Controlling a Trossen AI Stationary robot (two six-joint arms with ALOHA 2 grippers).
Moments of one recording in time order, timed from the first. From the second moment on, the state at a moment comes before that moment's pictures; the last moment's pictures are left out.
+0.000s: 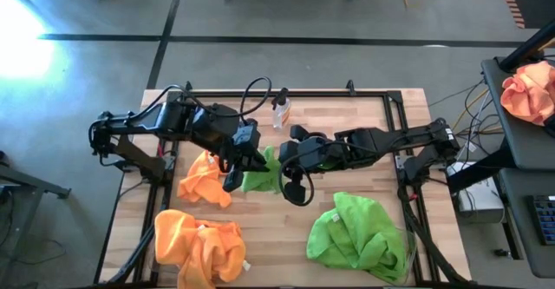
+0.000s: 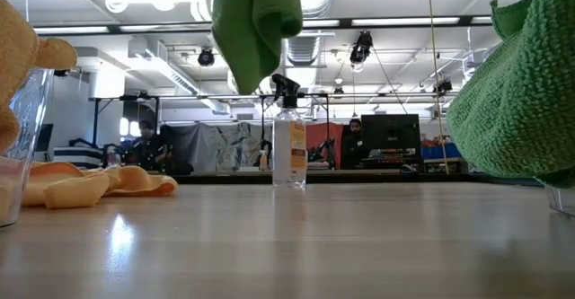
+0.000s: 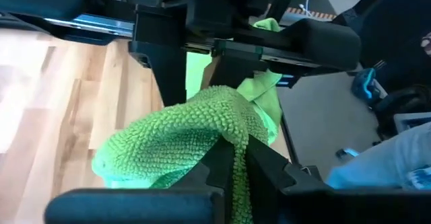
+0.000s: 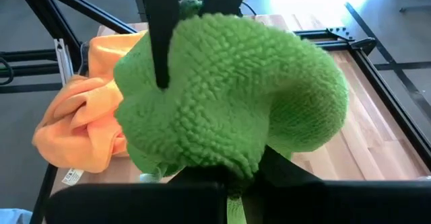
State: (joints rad) left arm -0.12 1.51 1.84 -0.93 0.15 -0.19; right arm 0.21 1.74 1.89 -0.73 0.23 0.18
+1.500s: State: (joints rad) left arm -0.12 1.50 1.84 -1.38 -0.27 -0.24; right arm 0.37 1.72 2.12 -1.55 0.31 0.87
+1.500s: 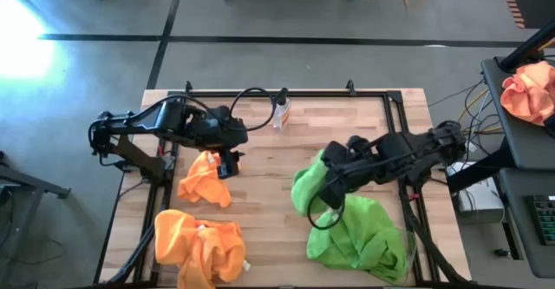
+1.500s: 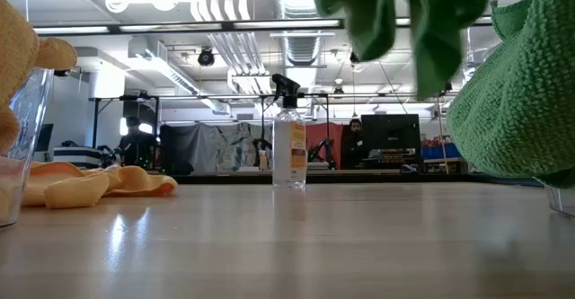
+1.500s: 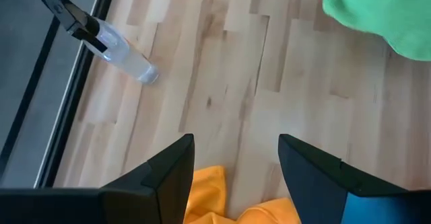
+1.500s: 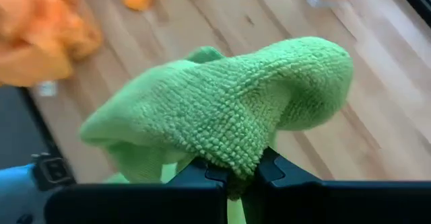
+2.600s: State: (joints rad) left arm -0.12 1.50 1.84 -1.38 -0.39 -0.34; right arm 0.75 1.72 1.87 -1.57 -0.44 1.33
